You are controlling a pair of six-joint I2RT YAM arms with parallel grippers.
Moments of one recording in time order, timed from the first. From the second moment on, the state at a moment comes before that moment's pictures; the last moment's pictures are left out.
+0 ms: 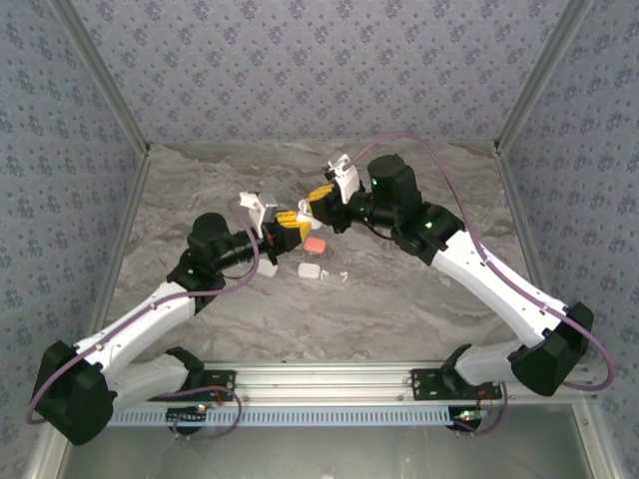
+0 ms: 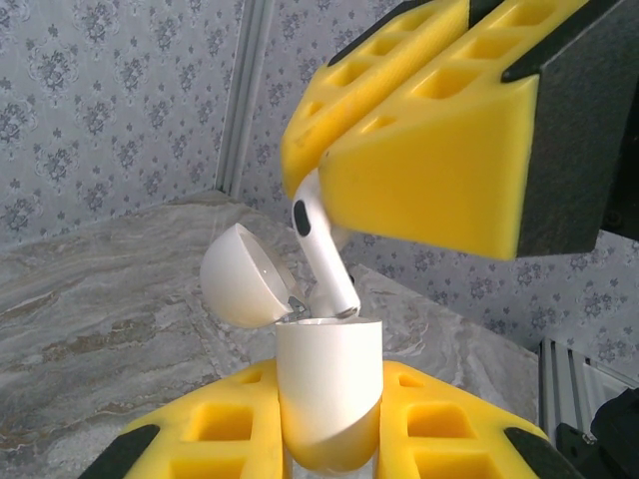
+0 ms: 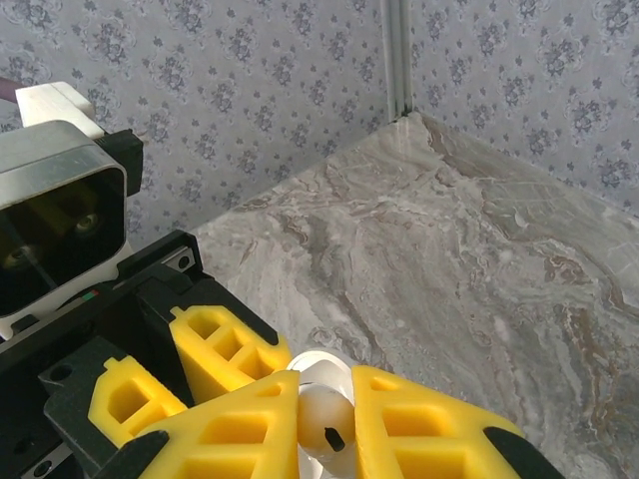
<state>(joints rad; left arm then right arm) -0.60 1.05 0.67 0.38 0.53 -0.28 0.73 1.33 1.34 -0.35 -0.33 0.05</state>
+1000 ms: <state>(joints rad) -0.60 1.05 0.67 0.38 0.53 -0.29 0.69 1.35 1.38 -0.42 -0.47 0.08</state>
